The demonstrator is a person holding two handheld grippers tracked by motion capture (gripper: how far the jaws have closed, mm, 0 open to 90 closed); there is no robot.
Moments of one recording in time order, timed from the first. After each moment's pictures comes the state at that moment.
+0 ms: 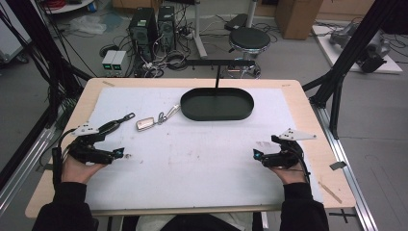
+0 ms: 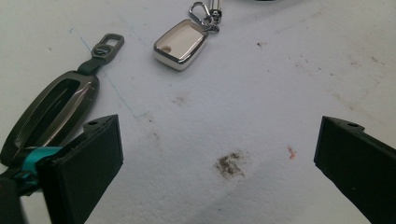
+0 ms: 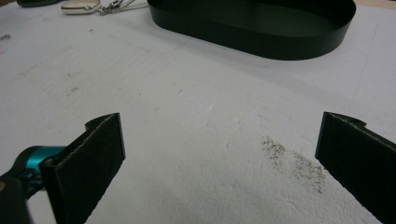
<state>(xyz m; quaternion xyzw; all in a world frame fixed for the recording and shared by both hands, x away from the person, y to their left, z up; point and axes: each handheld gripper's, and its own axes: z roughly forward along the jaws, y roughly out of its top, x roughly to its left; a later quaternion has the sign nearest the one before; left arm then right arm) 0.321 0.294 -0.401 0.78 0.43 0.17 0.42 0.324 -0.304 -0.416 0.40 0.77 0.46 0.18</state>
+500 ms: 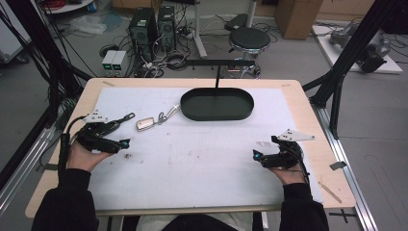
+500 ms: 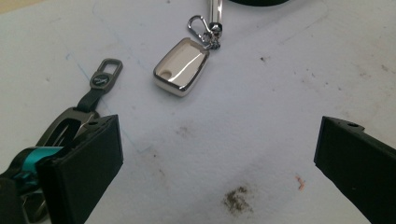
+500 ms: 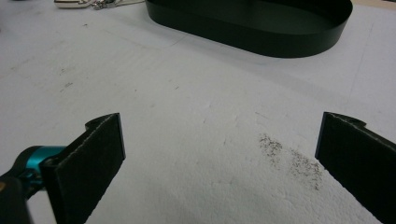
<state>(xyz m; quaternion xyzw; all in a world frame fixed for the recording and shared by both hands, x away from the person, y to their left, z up) 0.349 0.276 -0.382 0.80 0.41 0.17 0.39 0.323 -0.302 -0.417 0.40 0.77 0.45 0.19</state>
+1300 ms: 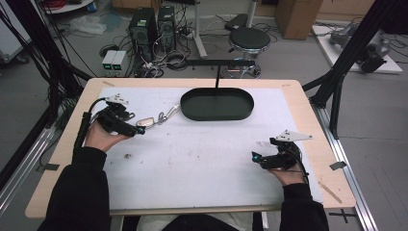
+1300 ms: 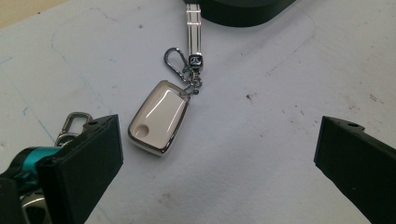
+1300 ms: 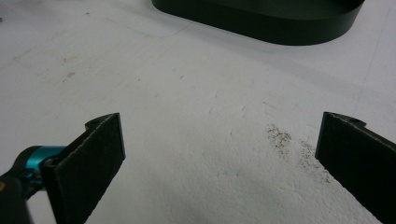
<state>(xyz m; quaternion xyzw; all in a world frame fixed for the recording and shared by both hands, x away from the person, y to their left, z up) 0.402 0.235 -0.365 0.83 0.39 0.13 0.37 0.324 -0.300 -0.421 0.40 0.78 0.44 0.17</state>
